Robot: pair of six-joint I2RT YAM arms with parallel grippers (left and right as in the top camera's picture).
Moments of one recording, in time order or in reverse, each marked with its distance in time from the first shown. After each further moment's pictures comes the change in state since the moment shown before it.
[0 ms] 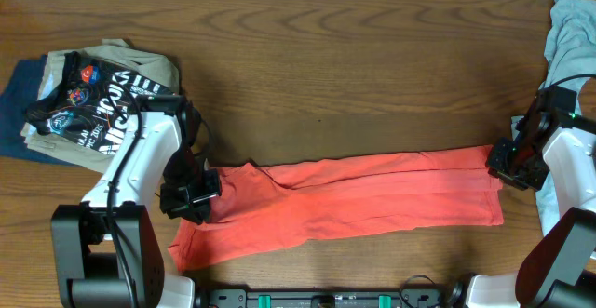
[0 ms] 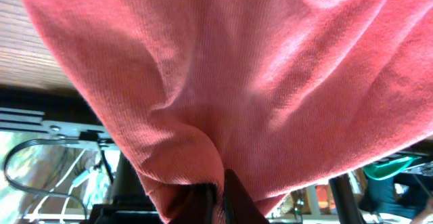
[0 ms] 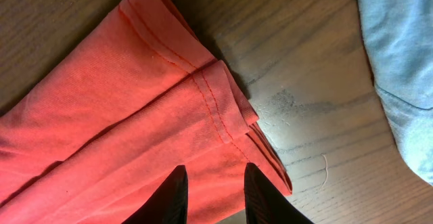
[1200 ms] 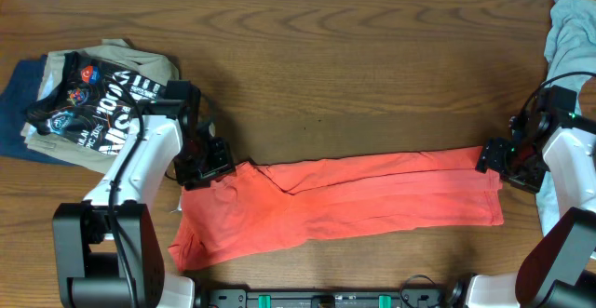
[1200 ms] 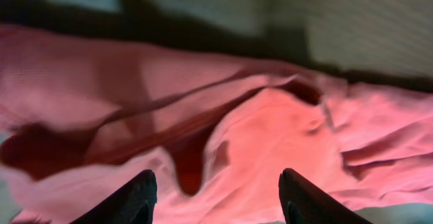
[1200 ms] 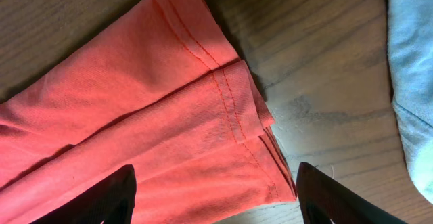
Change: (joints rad) left arm -0.010 0.000 -0.026 0.484 0.086 -0.065; right arm 0.000 0.000 0.000 0.001 -0.046 -0.097
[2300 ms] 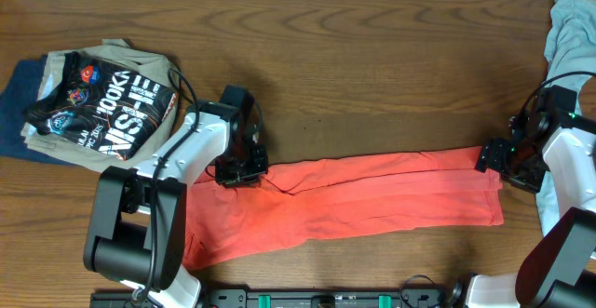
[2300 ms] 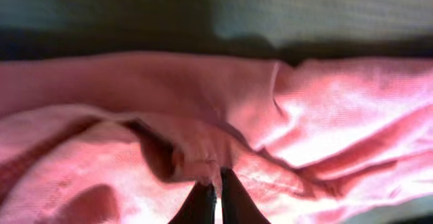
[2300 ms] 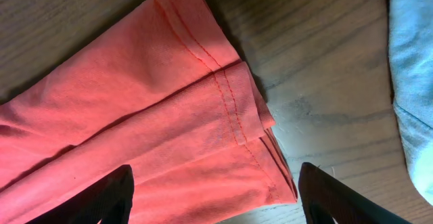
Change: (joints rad) left arm -0.233 0.127 0.000 0.087 0.043 -0.055; right arm 0.000 0.000 0.000 0.003 -0.003 -0.003
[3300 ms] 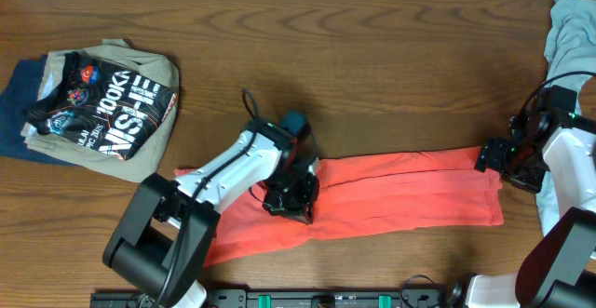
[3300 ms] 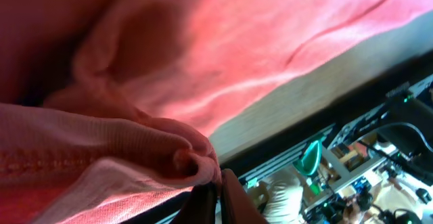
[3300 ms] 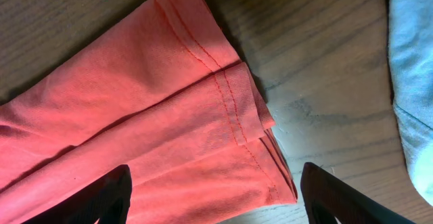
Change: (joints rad) left arm -0.327 -0.003 0.000 -0.048 0.321 0.012; right arm 0.000 0.000 0.000 0.001 0.000 0.000
